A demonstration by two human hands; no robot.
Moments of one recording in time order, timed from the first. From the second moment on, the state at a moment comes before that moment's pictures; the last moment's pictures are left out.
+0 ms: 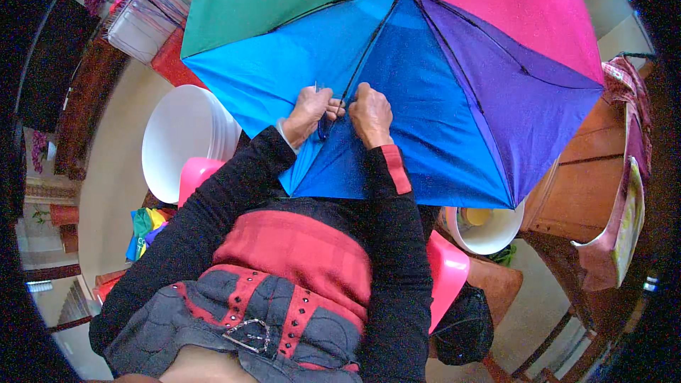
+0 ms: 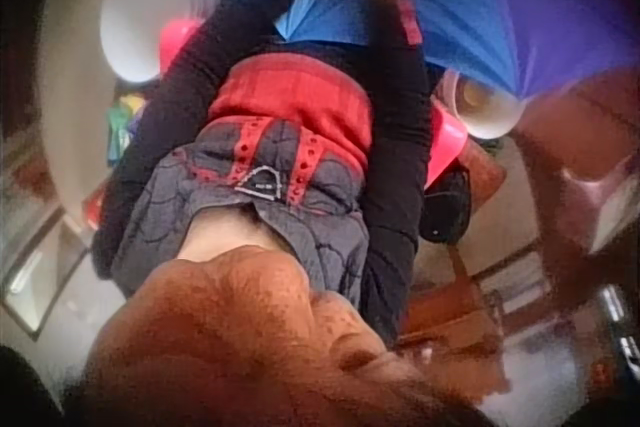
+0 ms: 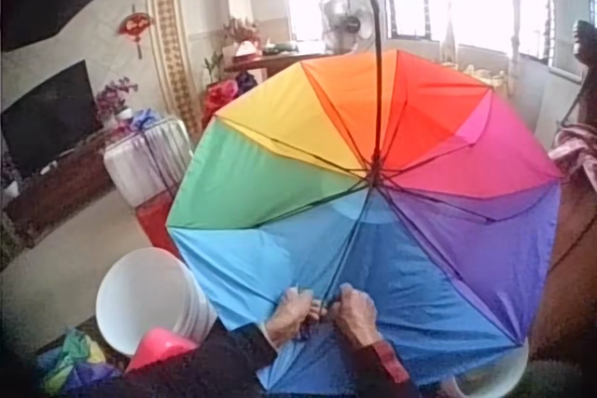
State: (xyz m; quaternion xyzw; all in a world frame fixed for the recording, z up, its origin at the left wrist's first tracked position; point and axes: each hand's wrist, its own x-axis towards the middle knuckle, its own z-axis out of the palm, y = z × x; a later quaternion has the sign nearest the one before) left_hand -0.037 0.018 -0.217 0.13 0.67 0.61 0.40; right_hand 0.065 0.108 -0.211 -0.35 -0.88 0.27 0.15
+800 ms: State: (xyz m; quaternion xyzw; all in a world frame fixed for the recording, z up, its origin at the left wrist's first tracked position) left_hand -0.045 0.014 -0.211 0.18 0.64 0.57 0.48; right_hand 0.071 0.116 -0.220 -0.29 -0.84 0.42 0.18
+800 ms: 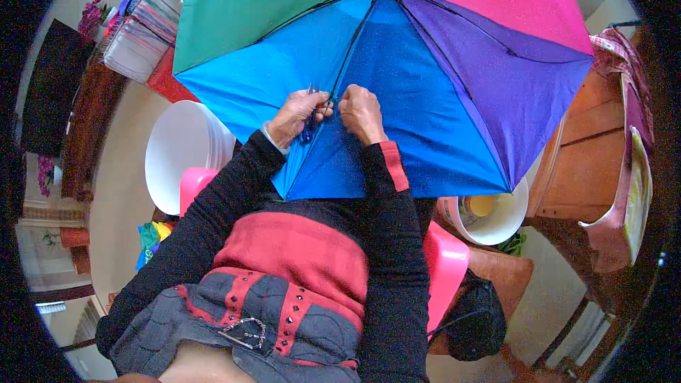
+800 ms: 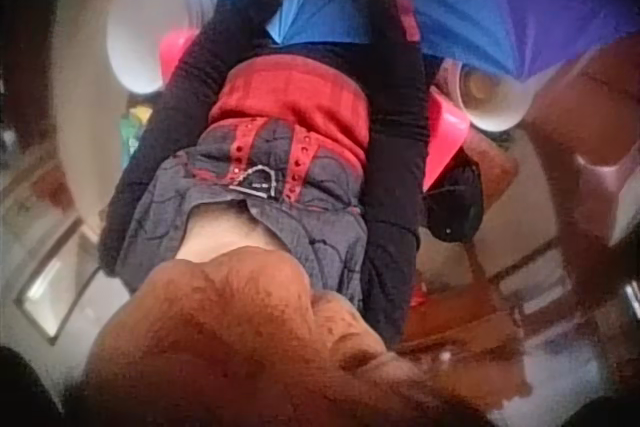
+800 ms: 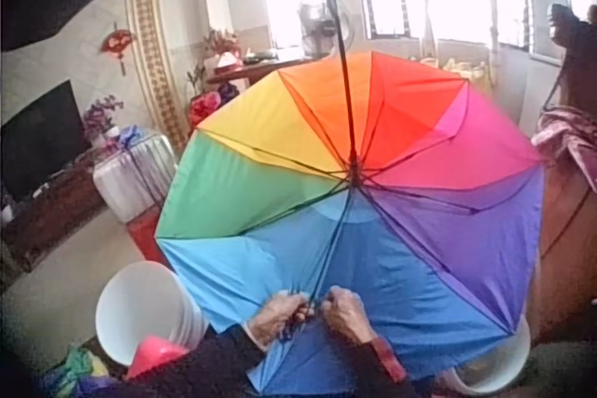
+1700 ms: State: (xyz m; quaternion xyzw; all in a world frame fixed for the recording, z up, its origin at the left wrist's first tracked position) left_hand -0.034 0.022 -0.222 0.17 0.62 0.62 0.45; right_hand 0.094 0.170 -0.223 -0.28 -0.85 0.36 0.27
